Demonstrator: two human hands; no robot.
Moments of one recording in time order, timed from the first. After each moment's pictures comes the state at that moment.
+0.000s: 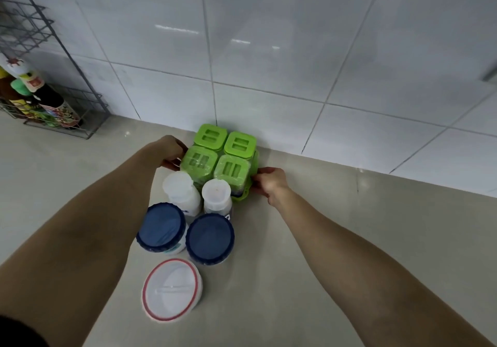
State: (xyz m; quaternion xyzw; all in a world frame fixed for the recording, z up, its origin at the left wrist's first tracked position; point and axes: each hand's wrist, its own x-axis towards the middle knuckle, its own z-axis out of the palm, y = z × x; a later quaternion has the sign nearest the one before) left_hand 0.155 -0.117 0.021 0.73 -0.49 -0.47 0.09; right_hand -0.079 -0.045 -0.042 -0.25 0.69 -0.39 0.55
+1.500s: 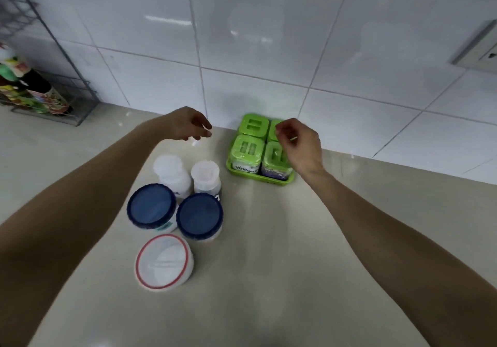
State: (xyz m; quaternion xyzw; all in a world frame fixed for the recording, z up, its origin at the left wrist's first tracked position) left_hand 0.108 -0.097 0.066 0.58 -0.70 -0.40 0.06; right_hand -0.161 -0.014 0.032 -0.60 0.67 -0.39 0.20
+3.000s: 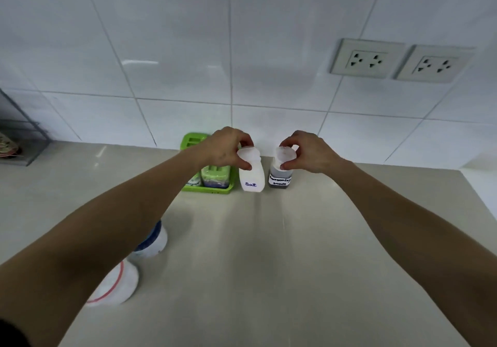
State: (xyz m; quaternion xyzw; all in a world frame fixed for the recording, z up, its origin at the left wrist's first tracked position) left_hand -0.101 -0.017 0.102 0.40 -0.88 -0.23 0.06; right_hand -0.337 0.048 0.087 -0.69 0.68 -0.14 0.20
